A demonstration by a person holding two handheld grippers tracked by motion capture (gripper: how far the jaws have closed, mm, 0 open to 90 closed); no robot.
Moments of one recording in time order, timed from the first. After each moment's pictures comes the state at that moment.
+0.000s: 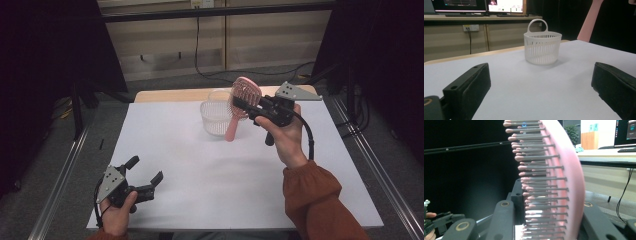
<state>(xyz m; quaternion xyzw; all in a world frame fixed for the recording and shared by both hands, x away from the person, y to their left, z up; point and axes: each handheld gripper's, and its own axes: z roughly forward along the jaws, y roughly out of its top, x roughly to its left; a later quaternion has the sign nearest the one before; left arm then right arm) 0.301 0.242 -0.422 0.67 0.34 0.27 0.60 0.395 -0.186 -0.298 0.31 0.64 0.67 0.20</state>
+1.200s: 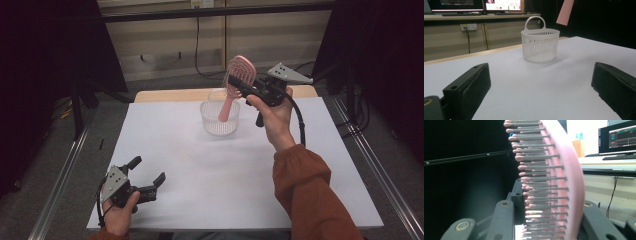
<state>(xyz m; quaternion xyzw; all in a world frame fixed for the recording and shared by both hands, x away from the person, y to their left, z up) 0.301 0.237 -0.423 0.68 0.33 0.27 0.59 0.438 -0.173 -0.282 0.33 0.61 0.68 0.23</state>
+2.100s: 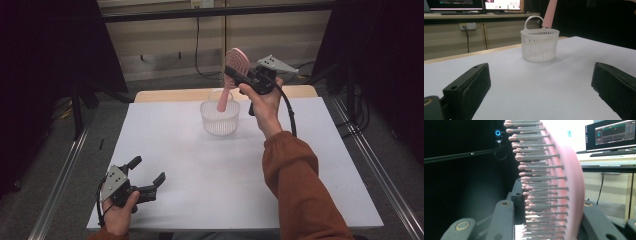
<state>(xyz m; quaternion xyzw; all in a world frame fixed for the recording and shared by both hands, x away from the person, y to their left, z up) 0.302 0.237 -0.423 0.69 0.33 0.26 0.59 0.487 -0.164 -0.296 0.37 0.60 0.67 0.25</state>
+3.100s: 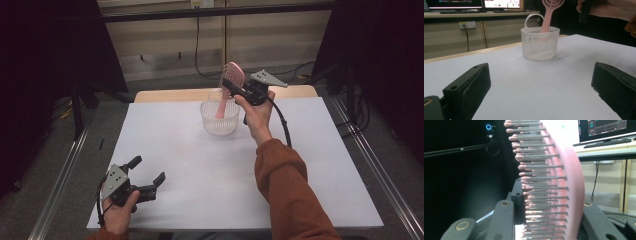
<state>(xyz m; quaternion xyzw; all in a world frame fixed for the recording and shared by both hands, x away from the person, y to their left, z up) 0.305 0.238 -0.423 0.69 0.32 0.26 0.59 0.498 -0.155 -0.347 0.40 0.59 0.65 0.25</state>
